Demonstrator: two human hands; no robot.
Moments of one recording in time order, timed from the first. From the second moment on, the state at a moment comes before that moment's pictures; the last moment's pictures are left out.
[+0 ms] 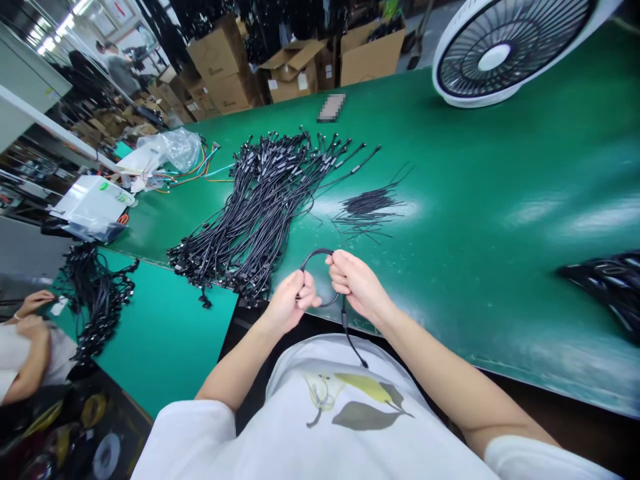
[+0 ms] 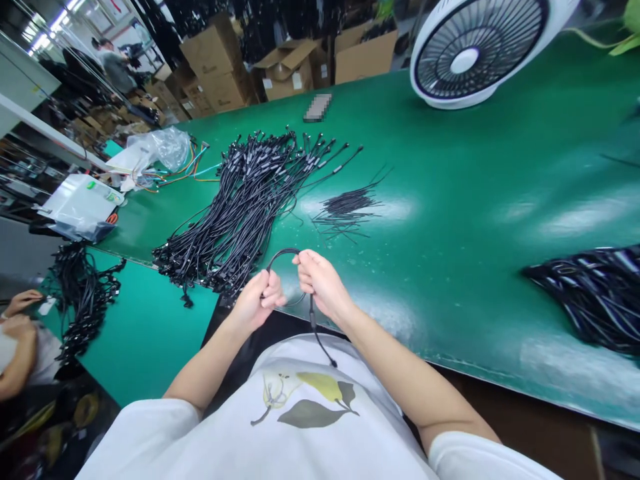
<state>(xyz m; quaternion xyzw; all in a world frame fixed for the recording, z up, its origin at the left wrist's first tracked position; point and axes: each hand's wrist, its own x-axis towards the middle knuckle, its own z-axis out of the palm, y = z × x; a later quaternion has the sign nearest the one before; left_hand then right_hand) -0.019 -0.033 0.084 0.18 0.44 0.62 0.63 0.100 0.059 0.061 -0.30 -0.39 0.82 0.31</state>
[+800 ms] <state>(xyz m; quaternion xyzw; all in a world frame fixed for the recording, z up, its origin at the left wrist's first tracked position) -0.078 -0.047 0.108 0.23 0.47 0.70 0.49 0.179 0.068 0.063 -0.15 -0.96 0.03 0.23</state>
